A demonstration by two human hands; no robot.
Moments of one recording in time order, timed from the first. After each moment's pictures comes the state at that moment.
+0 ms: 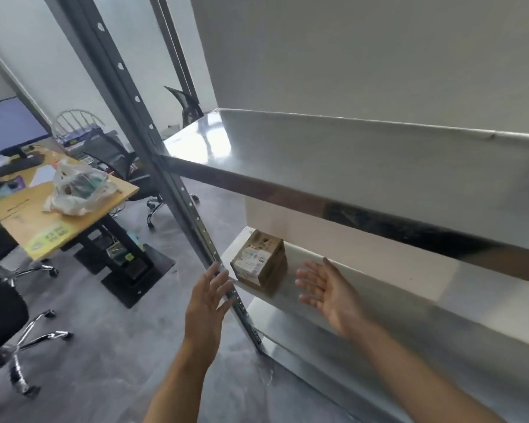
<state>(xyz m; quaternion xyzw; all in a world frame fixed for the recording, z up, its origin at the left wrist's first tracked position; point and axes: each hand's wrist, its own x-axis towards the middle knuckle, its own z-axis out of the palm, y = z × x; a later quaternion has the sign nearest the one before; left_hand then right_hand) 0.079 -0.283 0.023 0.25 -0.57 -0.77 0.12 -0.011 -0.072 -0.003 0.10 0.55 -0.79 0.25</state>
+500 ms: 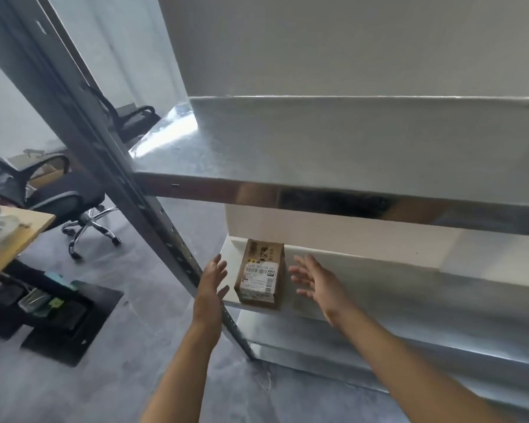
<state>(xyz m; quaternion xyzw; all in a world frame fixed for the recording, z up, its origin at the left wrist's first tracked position) -0.046 -0.384 -0.031 0.18 -0.65 -0.74 -0.02 -0.048 -0.170 -0.038 0.14 0.69 -0.70 0.14</state>
